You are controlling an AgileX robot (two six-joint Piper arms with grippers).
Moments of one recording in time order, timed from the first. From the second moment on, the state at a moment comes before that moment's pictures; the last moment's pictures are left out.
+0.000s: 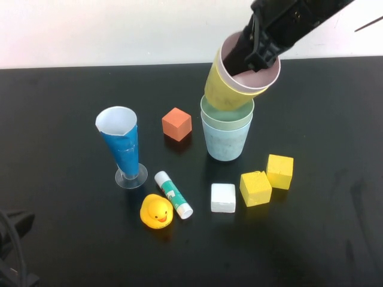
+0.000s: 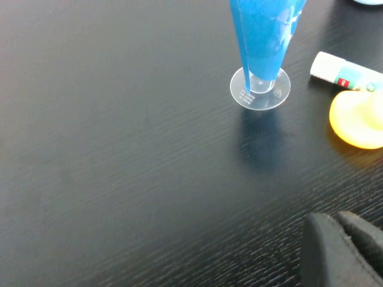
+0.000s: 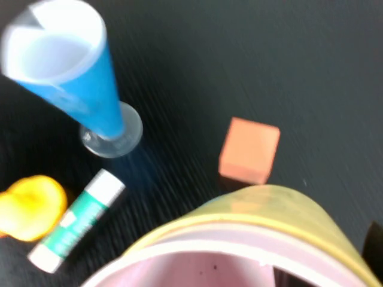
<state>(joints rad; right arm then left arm) 0.39 2.03 -2.21 0.51 1.30 -0.77 -0.59 0.63 -0.73 0.29 0.82 -0.27</state>
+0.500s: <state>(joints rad) 0.39 2.06 -2.21 0.47 1.30 -0.70 -0.59 0.63 -0.73 0.30 0.82 -0.27</state>
